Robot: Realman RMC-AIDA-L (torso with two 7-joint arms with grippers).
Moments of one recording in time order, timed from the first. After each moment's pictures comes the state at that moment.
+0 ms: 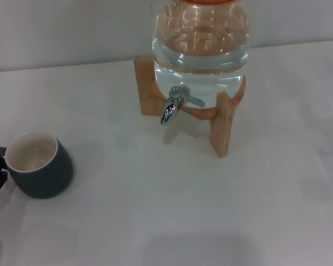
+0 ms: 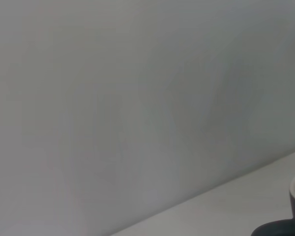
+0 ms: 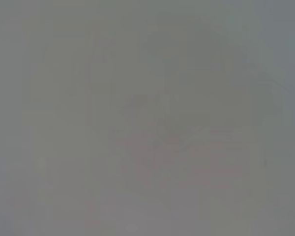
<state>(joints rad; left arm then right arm) -0.31 -2.08 2.69 0.07 -1.08 1.21 0.13 0.33 2.01 -0.26 -0.09 2.20 1.39 -2.68</state>
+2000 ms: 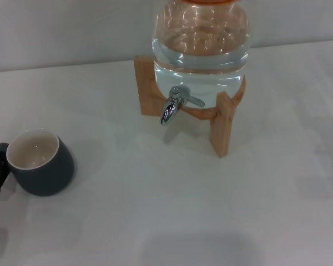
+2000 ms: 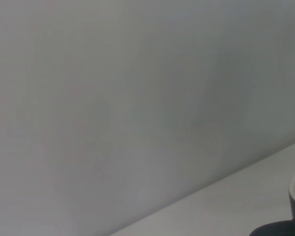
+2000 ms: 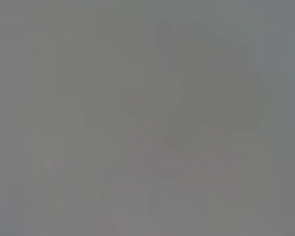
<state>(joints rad) -0.37 -2.08 2.70 0.06 -1.08 1.15 0.13 0.34 2.01 -0.26 -0.09 2.20 1.40 -2.68</state>
